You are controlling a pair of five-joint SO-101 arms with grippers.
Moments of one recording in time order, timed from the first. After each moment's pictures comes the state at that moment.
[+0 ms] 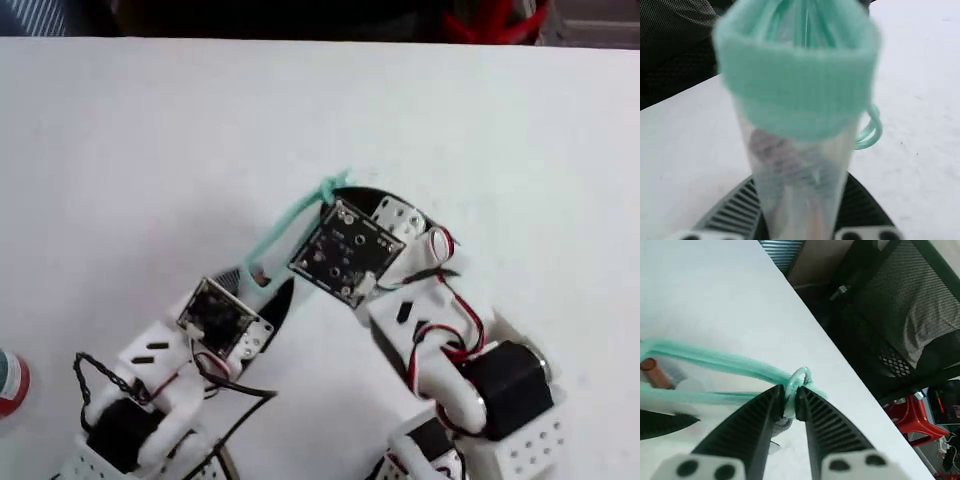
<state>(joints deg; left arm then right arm) 28.4 -103.5 79.0 56.9 -9.0 -35.6 -56.9 20.1 70.0 35.5</state>
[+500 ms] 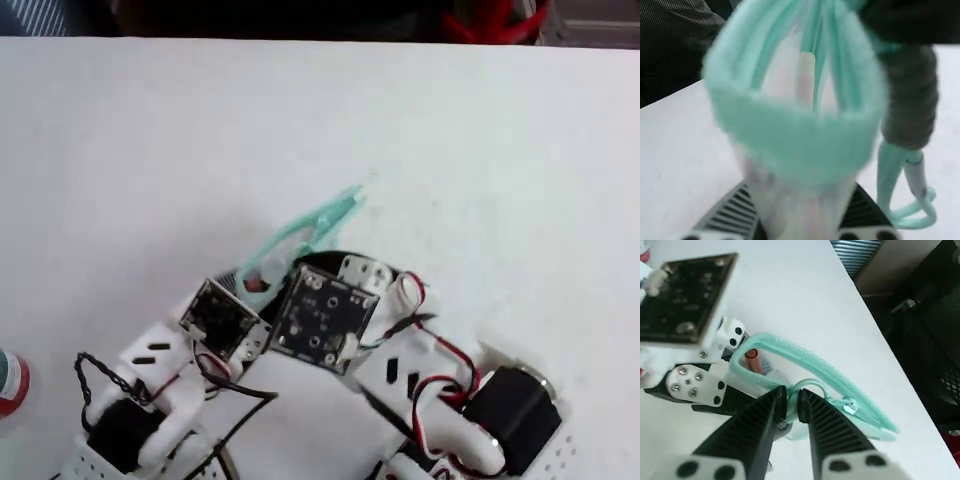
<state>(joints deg) 28.5 -103.5 79.0 57.0 -9.3 -51.8 -58.1 18.4 81.6 31.5</state>
